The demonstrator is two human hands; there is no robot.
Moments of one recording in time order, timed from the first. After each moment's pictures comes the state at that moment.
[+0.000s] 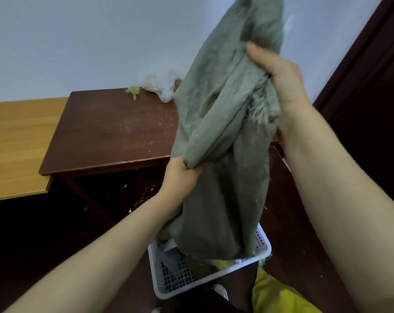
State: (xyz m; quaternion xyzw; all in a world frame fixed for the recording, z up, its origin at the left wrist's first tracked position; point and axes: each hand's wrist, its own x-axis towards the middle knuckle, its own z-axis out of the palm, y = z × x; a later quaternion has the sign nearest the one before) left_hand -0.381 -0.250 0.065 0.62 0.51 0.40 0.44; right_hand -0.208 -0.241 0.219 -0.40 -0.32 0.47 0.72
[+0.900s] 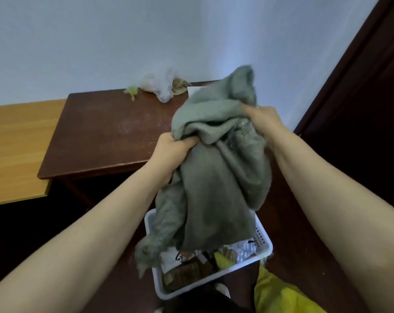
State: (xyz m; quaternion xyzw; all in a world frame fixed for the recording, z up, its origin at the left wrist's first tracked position) left_hand -0.386 -0.221 0.122 0.53 0.48 0.39 0.57; right_hand -0.183 -0.229 0.162 -0.68 -0.32 0.37 0.55
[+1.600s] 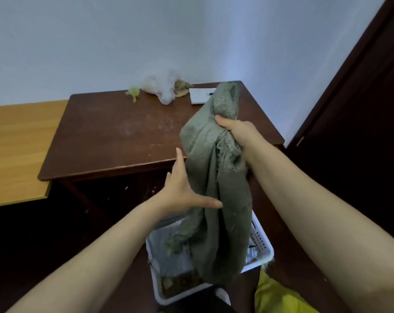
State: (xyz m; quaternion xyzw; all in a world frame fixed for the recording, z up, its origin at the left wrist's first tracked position) left_hand -0.396 -0.238 0.065 0.69 0.48 0.12 0.53; right_hand -0.219 -0.221 0.146 -0.60 -0.24 0.55 0.53
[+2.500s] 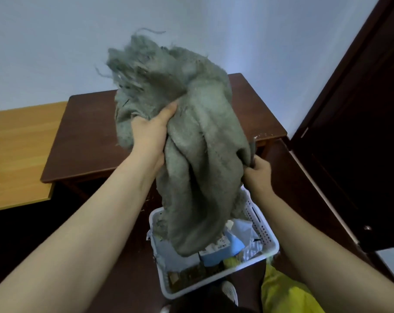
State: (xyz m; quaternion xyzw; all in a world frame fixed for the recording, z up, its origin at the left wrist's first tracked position) left_hand -0.377 -0.195 0.143 0.33 0.46 0.57 0.60; right_hand -0.184 -0.267 0.016 -0.66 -0.34 0.35 0.56
